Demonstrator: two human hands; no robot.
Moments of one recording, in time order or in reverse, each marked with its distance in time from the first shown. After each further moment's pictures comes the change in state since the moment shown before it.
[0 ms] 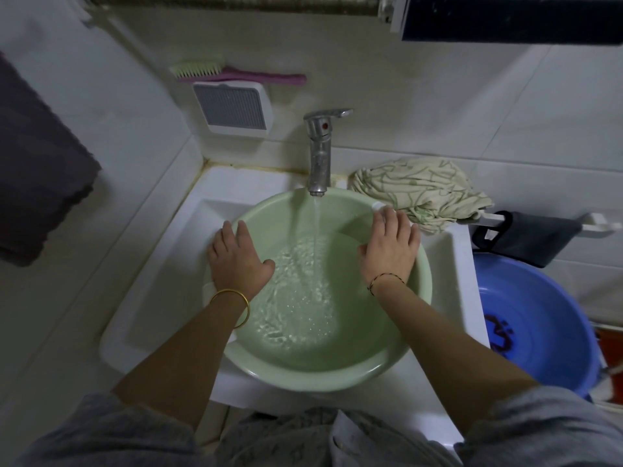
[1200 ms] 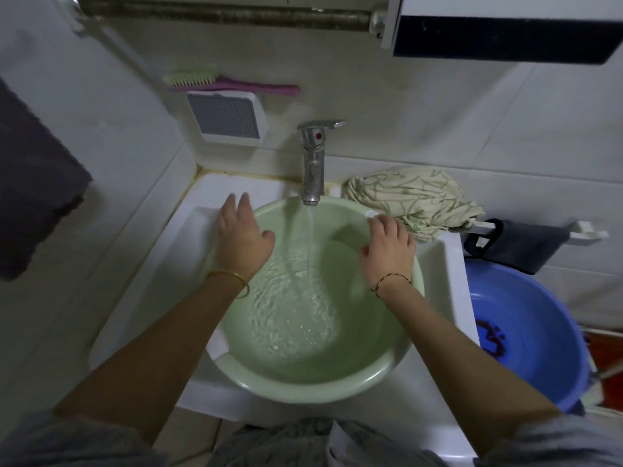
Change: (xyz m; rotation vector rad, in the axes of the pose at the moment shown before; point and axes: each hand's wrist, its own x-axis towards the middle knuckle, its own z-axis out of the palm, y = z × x) left_hand 0.030 0.030 -0.040 -0.338 0.071 0.090; right_hand 0.010 0.010 -0.017 0.139 -0.033 -0.054
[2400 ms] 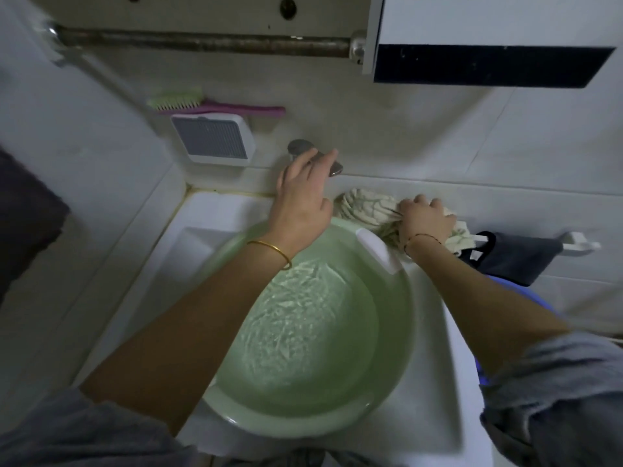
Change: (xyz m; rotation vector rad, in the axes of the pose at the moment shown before) left_hand 0.027 0.122 -0.027 -0.168 0.068 0.538; right_hand 0.092 0.053 -0.037 -0.170 -0.063 0.210
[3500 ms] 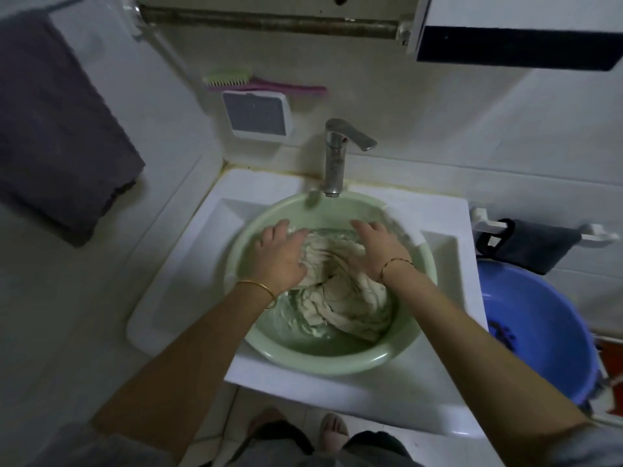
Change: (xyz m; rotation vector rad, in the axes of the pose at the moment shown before) left_hand -0.131 -0.059 -0.011 0.358 -0.480 -0.328; right_hand -0.129 -0.065 -0.006 0.217 -0.332 -0.385
